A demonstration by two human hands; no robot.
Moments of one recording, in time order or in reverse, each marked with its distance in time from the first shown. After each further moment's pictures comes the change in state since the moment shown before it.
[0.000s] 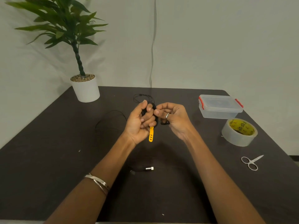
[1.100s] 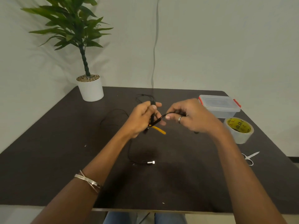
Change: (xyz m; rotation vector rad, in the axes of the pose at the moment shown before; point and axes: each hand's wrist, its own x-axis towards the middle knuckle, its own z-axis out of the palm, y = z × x) left_hand -0.021 0.013 0.009 1.001 0.076 0.167; right_hand -0.050 -0.080 -0.013 -1.048 -0.258 -0.274
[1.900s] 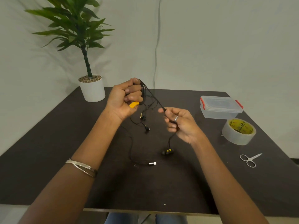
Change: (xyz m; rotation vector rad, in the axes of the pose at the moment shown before) left_hand 0.023 0.053 -0.049 -1.116 -0.069 -0.234; right_hand 0.016 0.042 0.065 1.246 0.077 0.288
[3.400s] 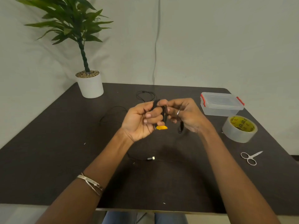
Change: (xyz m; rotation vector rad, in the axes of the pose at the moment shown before) left_hand -0.010 -0.070 -0.030 -0.031 -0.437 -0.234; right_hand 0.007 -0.020 -0.007 -0.250 -0.091 -0.188
